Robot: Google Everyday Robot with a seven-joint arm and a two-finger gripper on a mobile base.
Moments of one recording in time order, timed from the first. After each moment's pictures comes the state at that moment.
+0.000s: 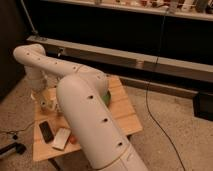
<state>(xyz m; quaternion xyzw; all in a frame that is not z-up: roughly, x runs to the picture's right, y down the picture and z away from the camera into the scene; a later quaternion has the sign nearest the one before) -0.333 0.077 0.768 -0.42 -0.30 -0.51 0.69</state>
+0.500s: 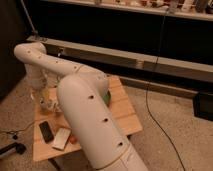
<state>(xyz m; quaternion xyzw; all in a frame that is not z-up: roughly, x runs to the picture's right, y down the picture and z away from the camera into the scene) -0.339 0.066 0.763 -0.40 -0.33 -0.51 0.69</state>
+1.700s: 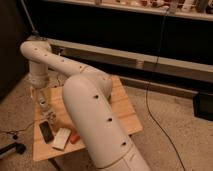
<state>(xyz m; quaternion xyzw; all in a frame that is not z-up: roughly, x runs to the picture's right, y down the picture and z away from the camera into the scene) -0.334 0.068 0.757 -0.42 -0.38 -0.45 0.69</state>
